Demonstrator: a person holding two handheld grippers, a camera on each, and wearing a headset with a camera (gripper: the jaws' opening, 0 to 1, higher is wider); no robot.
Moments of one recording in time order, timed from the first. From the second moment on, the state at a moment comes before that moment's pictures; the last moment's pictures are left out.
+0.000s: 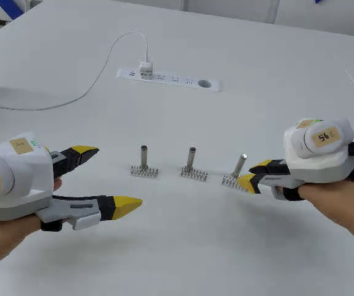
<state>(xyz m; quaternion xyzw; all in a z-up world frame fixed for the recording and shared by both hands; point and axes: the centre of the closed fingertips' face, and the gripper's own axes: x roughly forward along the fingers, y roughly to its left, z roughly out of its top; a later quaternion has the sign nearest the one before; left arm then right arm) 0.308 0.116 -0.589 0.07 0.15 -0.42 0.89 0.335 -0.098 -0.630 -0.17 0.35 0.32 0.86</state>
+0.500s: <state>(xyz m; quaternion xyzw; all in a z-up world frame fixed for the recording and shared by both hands) 0.308 0.115 -0.589 0.07 0.15 -0.42 0.89 0.331 -0.102 -0.653 -0.20 0.37 0.37 0.83</state>
